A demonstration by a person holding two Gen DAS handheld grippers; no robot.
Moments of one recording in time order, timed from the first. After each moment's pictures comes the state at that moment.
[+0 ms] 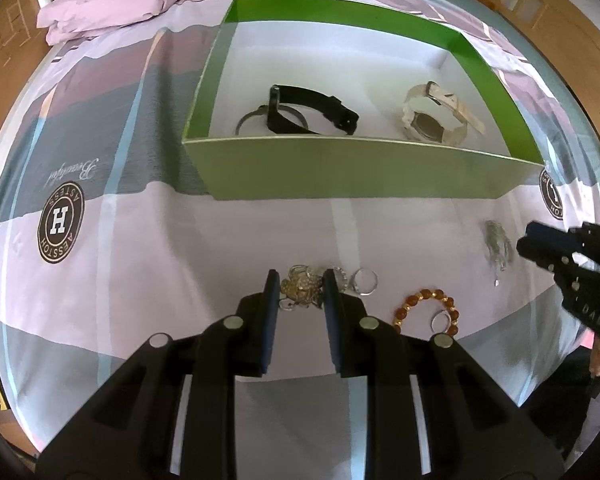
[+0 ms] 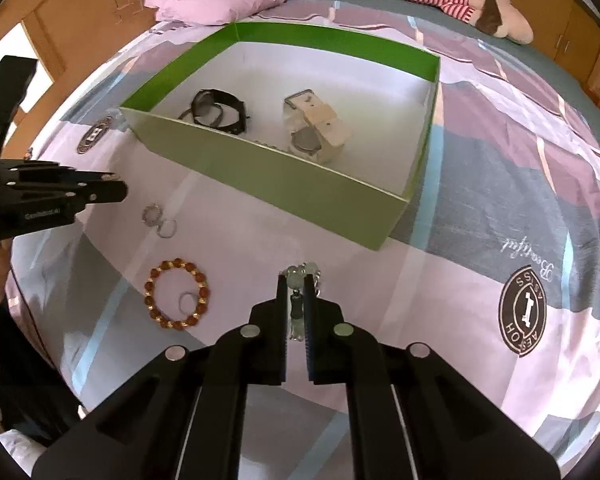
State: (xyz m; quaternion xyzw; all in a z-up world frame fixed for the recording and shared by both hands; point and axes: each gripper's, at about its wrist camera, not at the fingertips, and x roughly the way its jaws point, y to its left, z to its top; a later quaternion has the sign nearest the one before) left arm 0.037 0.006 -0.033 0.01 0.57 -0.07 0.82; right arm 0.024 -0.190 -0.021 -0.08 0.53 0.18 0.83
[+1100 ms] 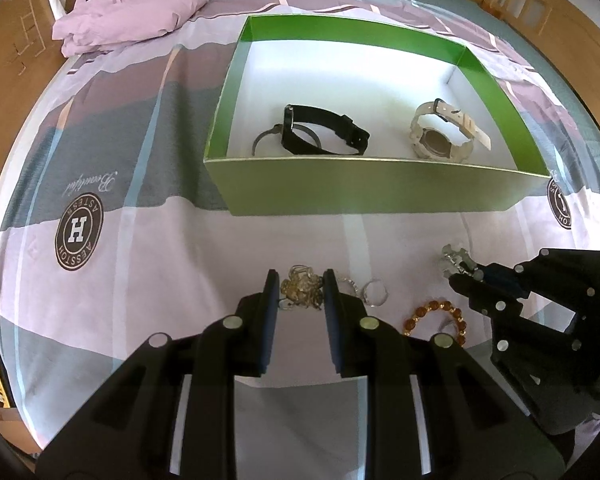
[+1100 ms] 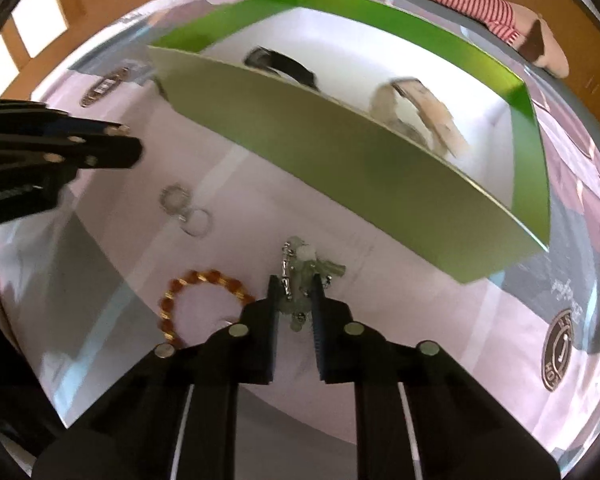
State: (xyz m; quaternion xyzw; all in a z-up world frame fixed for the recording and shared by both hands) left arm 0.036 0.009 -0.025 0.02 0.54 -0.05 0.84; right arm 0.014 -0.118 -0.048 -0.15 0.51 0.23 0.82
